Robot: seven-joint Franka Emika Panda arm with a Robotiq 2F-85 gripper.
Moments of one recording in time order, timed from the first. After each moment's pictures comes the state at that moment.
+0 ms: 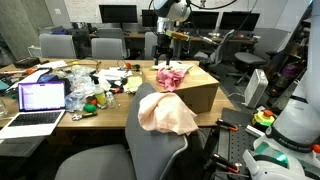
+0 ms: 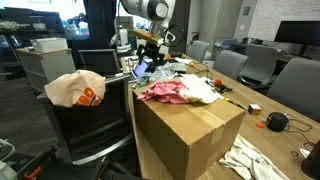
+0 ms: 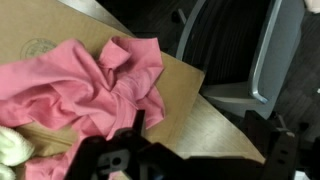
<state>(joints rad) -0.22 0.38 -0.11 -1.68 0.28 1.87 -0.10</state>
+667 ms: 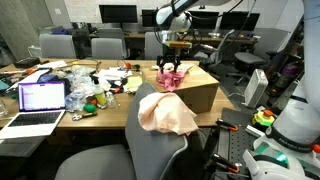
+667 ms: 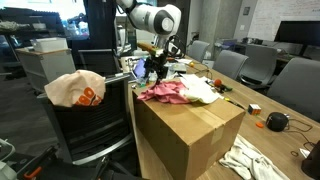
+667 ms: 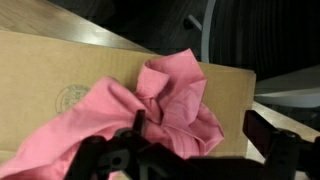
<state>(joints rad) -0.22 0.44 -0.16 -1.71 0.24 1.88 0.13</state>
